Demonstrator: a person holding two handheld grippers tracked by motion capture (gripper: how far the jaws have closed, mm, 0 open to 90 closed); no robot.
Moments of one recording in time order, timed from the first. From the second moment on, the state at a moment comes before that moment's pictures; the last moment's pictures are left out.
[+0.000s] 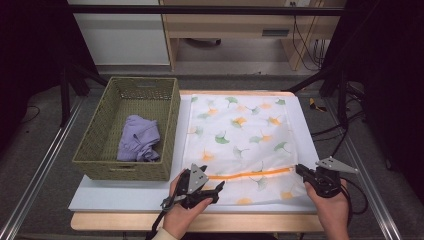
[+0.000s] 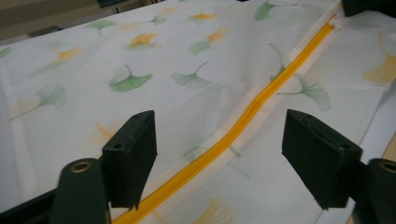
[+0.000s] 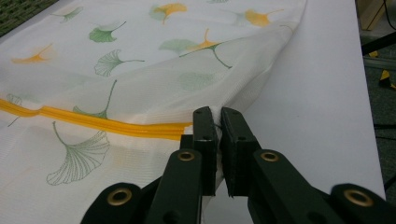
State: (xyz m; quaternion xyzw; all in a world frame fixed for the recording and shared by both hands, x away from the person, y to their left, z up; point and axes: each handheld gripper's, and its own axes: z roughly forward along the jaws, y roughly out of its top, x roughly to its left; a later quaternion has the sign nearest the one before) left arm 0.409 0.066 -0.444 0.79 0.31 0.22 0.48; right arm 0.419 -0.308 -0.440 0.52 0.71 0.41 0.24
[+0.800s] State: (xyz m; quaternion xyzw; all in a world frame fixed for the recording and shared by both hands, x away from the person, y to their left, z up) left arm 0.442 -0.073 -0.435 0.78 0.27 0.19 0.54; right arm 0.419 -0.312 -0.441 0.51 0.71 0.42 0.25
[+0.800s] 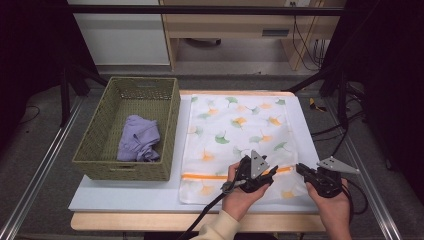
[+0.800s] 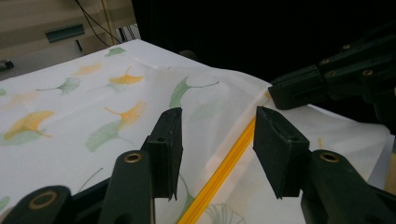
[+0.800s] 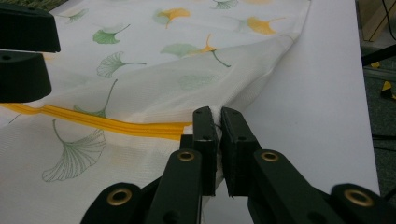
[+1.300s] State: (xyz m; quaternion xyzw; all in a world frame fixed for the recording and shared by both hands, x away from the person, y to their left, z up) left arm 0.429 -0.069 -0.451 0.77 0.29 0.15 0.55; right arm 0.415 -0.310 -0.440 0.51 0.70 0.42 0.25
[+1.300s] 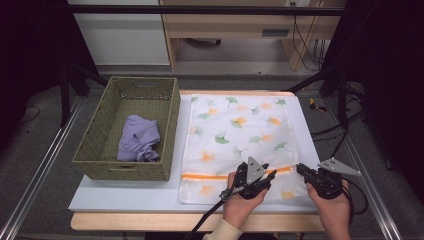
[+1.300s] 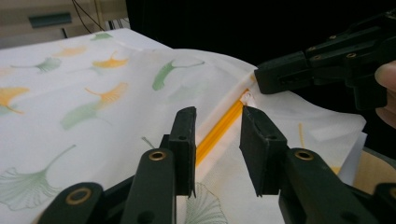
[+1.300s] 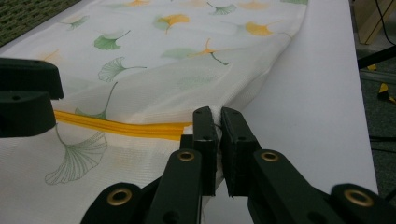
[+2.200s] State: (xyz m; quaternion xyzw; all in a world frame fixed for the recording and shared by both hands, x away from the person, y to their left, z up) left arm 0.443 -0.125 -0.459 0.82 0.23 0.15 0.50; right arm 0.412 -0.312 -0.435 0.50 0.70 0.44 0.26
